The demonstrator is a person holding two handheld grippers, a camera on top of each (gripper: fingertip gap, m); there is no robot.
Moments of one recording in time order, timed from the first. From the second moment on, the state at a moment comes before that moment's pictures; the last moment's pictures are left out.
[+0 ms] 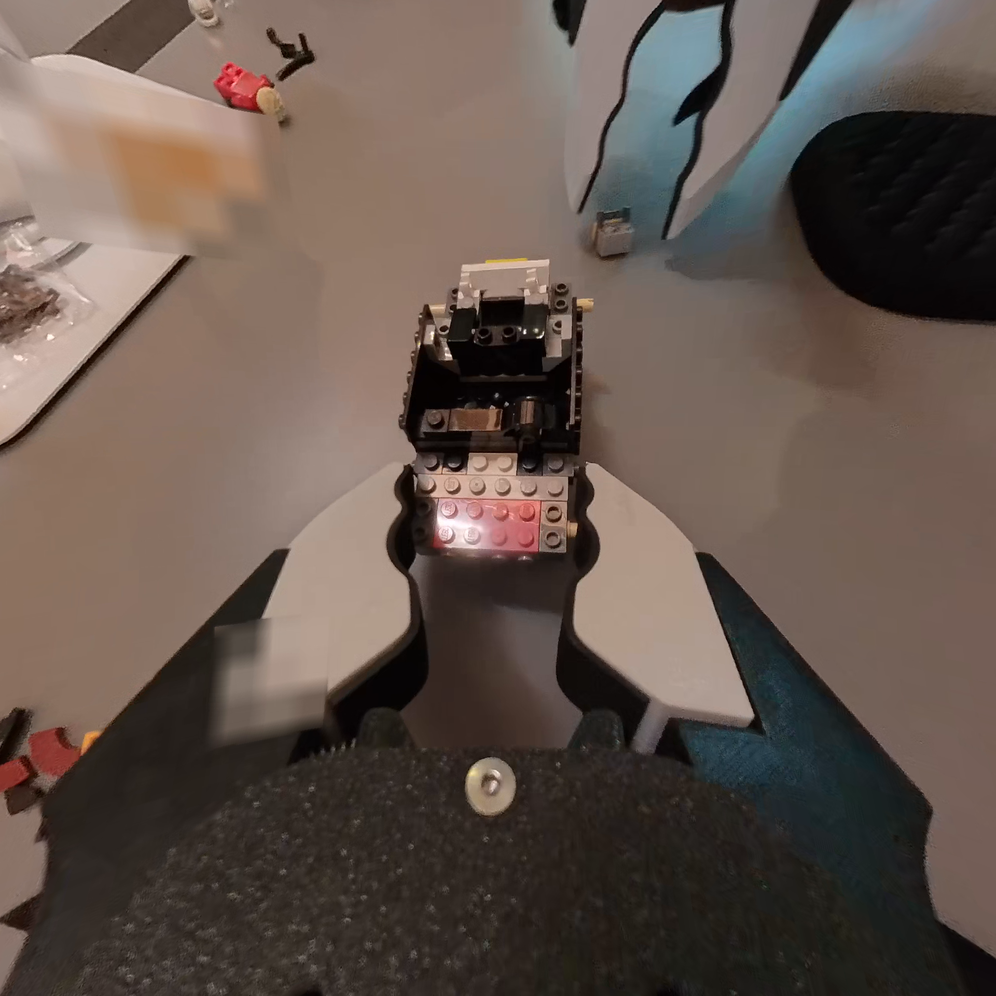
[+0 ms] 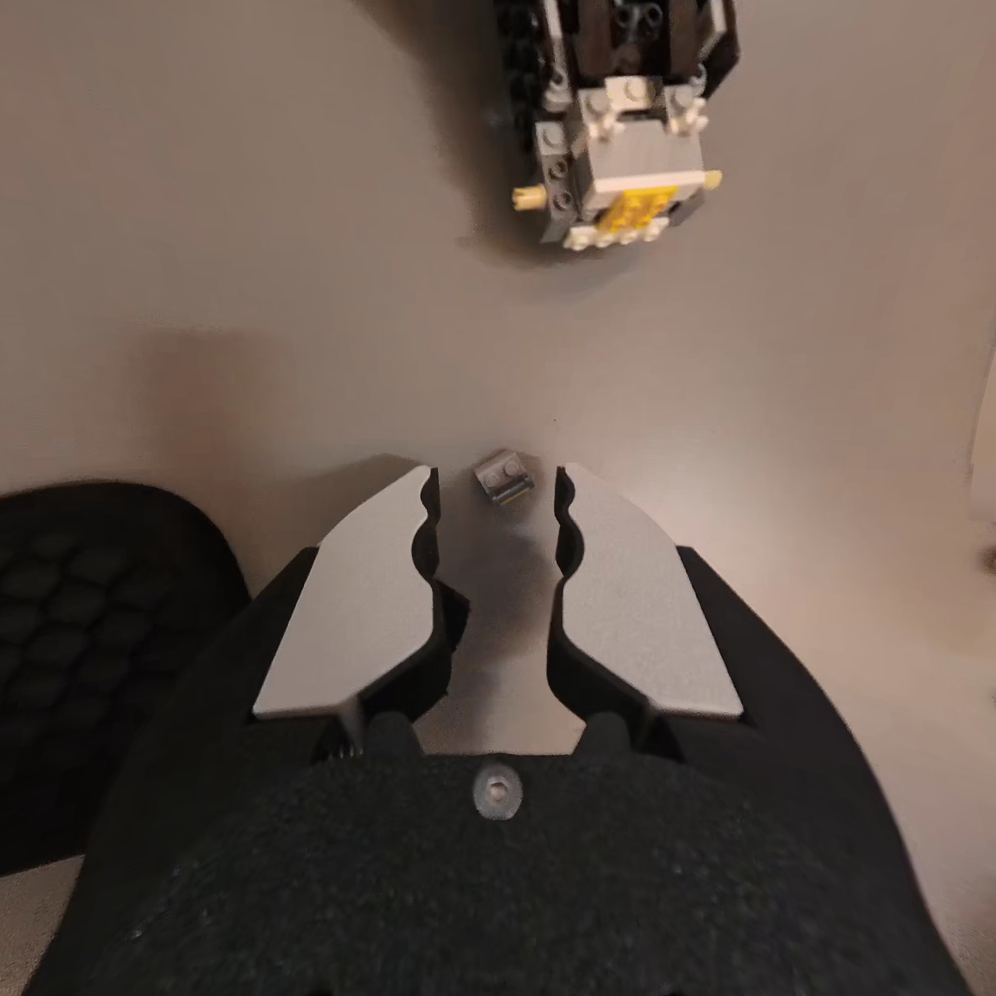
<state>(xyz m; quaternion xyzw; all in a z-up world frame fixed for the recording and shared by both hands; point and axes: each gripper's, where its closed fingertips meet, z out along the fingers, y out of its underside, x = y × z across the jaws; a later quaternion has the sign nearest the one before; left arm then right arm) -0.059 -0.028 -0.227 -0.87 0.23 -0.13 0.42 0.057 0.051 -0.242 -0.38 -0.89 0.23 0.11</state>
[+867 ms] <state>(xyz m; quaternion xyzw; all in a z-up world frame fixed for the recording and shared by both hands) -0.037 -0.036 -0.239 -0.87 0.28 -0.15 0.39 0.028 0.035 -0.201 -0.38 -0.86 0.31 0.17</state>
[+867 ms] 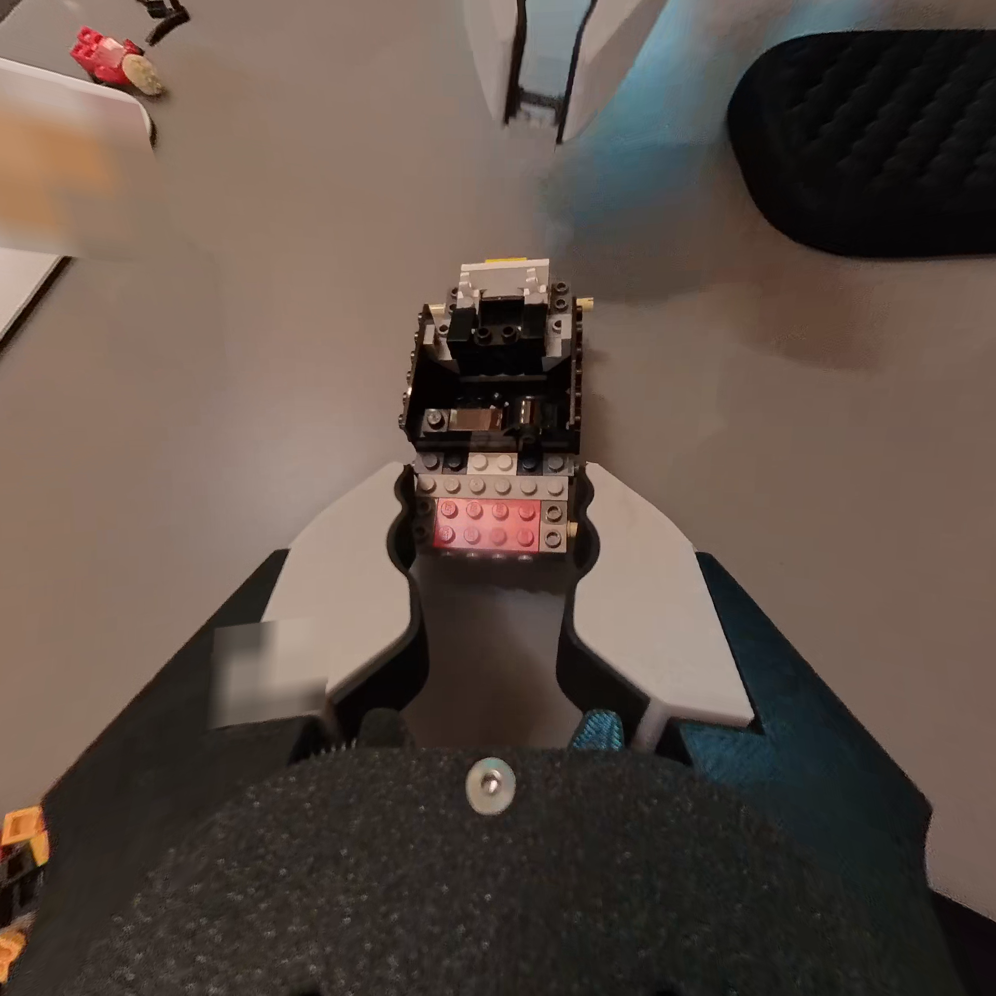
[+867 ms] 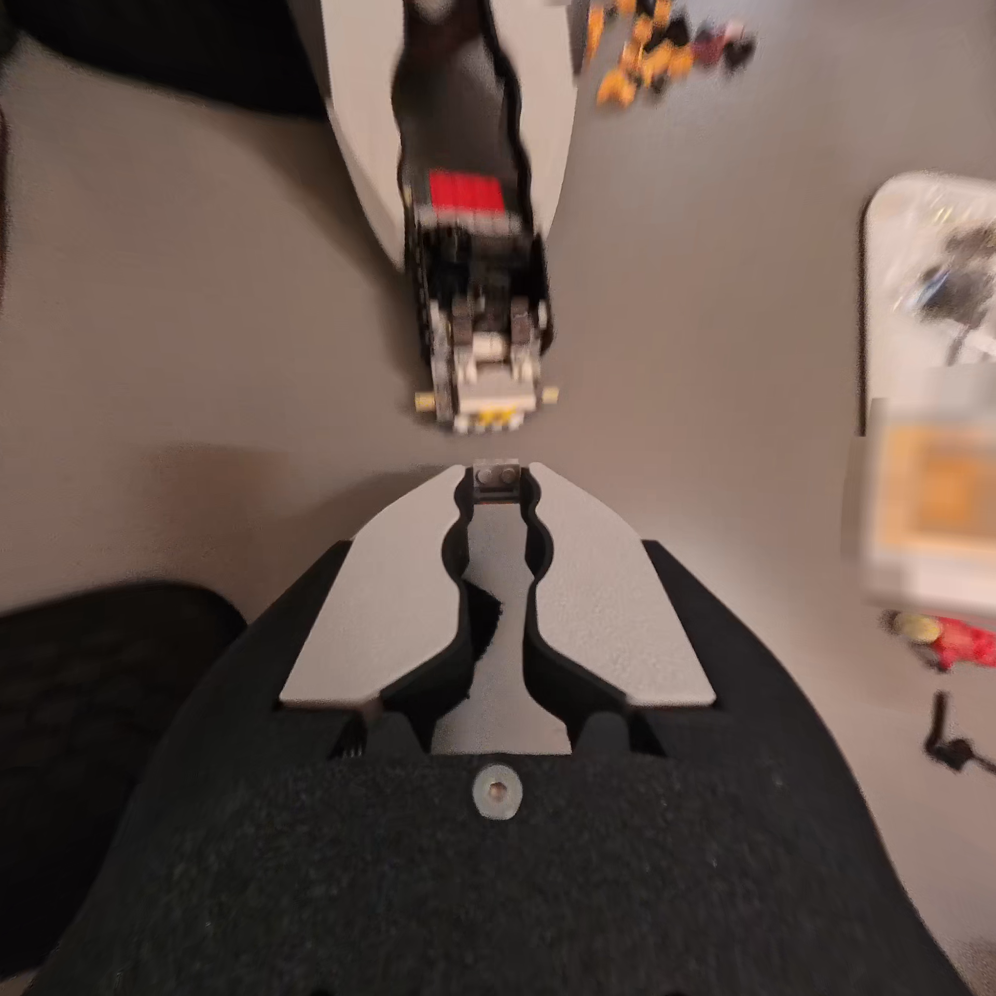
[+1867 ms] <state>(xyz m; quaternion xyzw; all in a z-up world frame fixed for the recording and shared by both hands) -0.027 -0.041 -0.248 -0.86 0.32 -0.13 0.37 -0.002 -0.010 -0.223 -0.35 -0.91 0.21 0.03</state>
